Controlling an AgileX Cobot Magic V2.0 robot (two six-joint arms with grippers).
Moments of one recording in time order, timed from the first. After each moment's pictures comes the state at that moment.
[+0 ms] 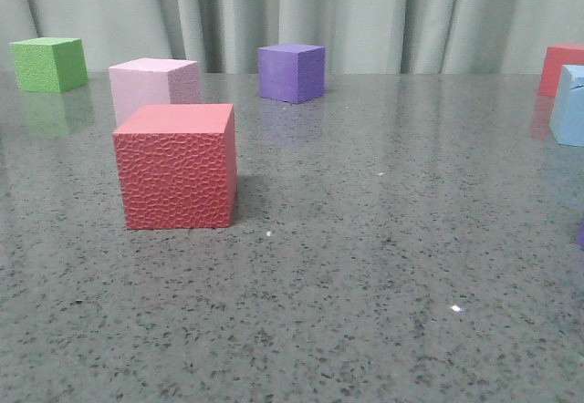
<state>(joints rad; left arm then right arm) -0.05 0.59 -0.80 0.02 0.88 -0.15 0.00 0.48 -0.82 0.02 0.93 0.12</state>
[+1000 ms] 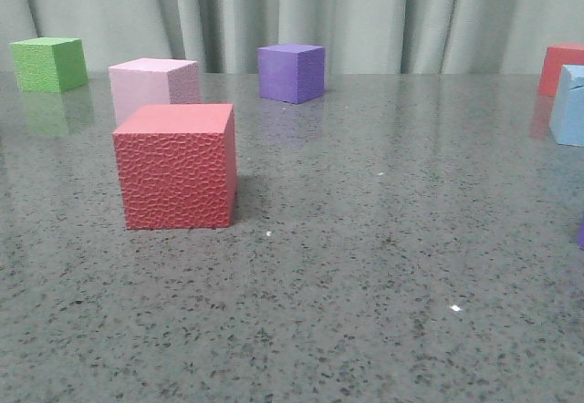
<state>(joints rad) -0.05 0.59 -0.80 0.02 0.89 -0.12 0.00 0.62 -0.89 0.06 0.92 0.12</state>
